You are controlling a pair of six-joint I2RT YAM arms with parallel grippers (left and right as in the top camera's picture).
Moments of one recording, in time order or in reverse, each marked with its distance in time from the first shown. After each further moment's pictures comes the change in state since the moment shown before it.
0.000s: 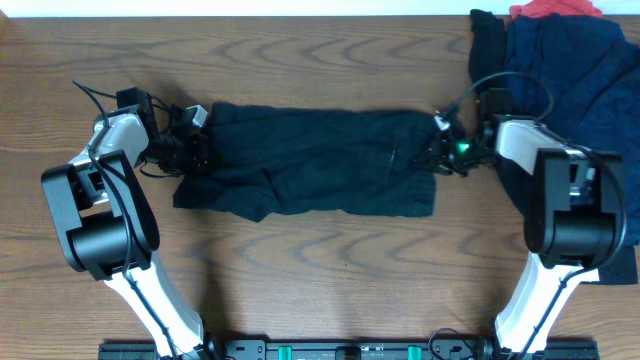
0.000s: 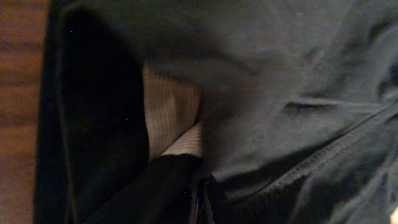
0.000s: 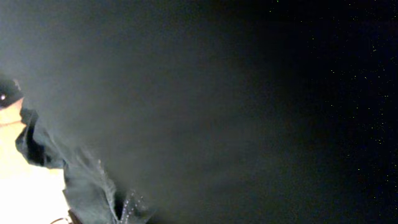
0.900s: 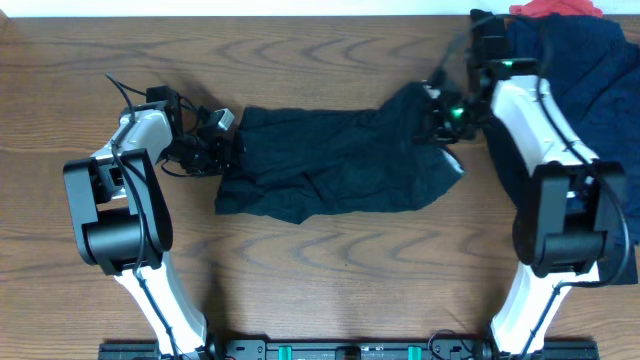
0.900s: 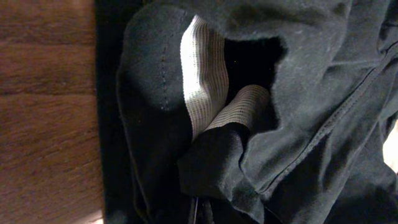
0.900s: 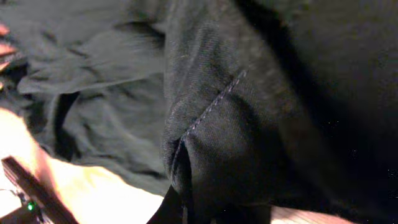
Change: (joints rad) left arm -0.109 0.000 -0.002 -0.051 0.043 -0.007; right arm 0.157 -0.041 0.401 -0.444 0.222 -0.168
